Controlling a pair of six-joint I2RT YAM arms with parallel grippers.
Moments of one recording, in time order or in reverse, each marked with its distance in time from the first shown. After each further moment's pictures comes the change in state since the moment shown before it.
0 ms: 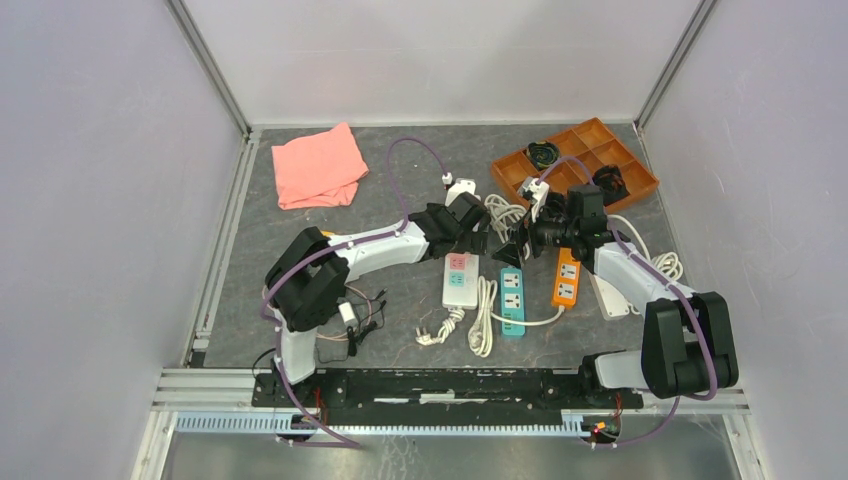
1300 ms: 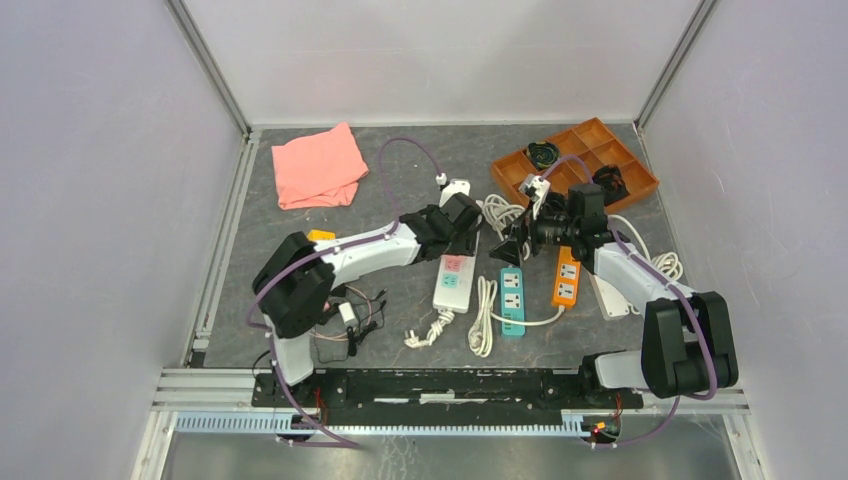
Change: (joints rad) left arm -0.002 -0.046 -0.018 -0.034 0.003 -0.007; right arm -0.002 0.001 -0.001 0.024 -0.044 0.045
